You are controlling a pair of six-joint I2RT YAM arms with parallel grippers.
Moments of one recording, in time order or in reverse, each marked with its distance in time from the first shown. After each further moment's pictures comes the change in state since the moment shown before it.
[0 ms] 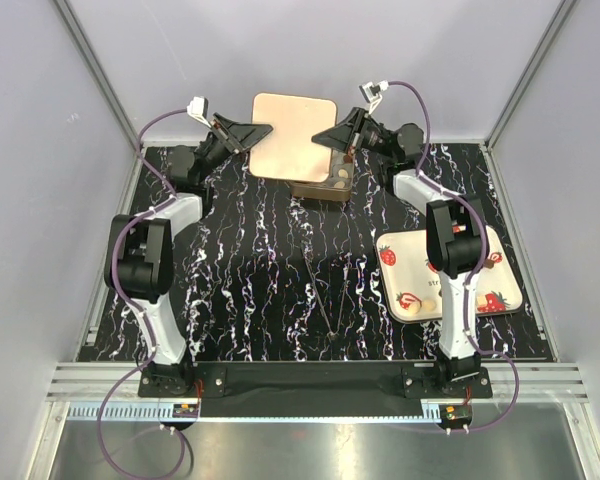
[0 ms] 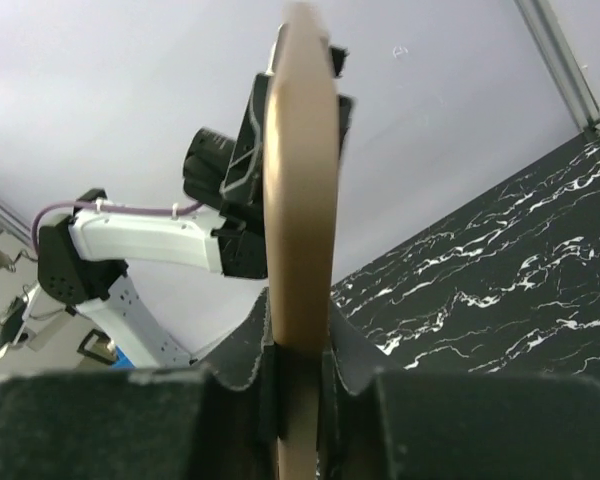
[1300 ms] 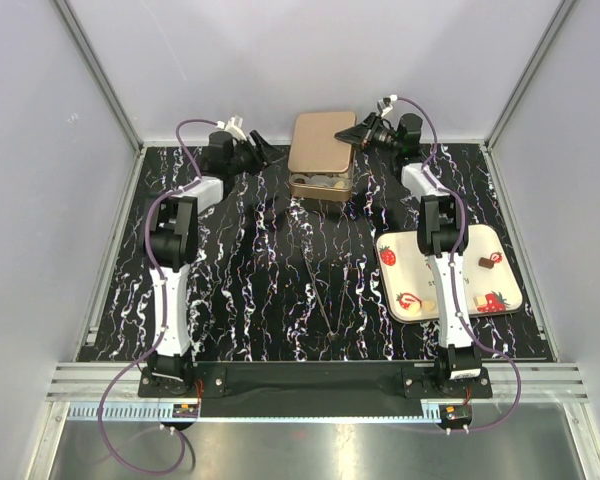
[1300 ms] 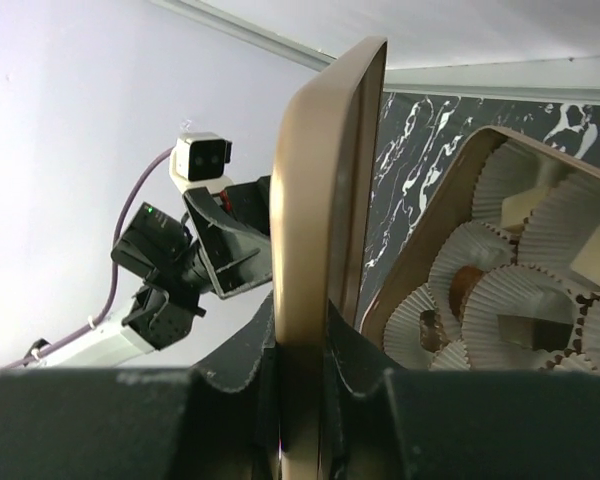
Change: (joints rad) left arm -0.029 0.407 0.435 -0.871 -0.245 0.690; right arm -0.147 0.509 0.610 -0.674 0.066 -0.067
